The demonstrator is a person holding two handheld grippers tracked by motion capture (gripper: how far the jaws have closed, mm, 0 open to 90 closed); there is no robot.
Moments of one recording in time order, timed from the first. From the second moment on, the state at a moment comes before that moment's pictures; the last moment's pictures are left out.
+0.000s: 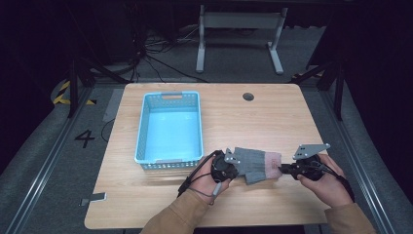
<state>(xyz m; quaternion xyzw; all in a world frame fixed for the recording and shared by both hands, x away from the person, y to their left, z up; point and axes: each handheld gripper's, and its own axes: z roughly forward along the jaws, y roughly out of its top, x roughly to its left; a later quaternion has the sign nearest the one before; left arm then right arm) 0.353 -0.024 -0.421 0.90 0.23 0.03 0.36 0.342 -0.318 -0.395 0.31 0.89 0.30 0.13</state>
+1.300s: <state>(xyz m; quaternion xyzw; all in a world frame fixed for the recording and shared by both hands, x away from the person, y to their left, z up) 0.358 -0.030 -0.428 0.90 0.25 0.04 0.36 0.349 -0.343 -0.396 0.35 0.87 0.32 0.15</state>
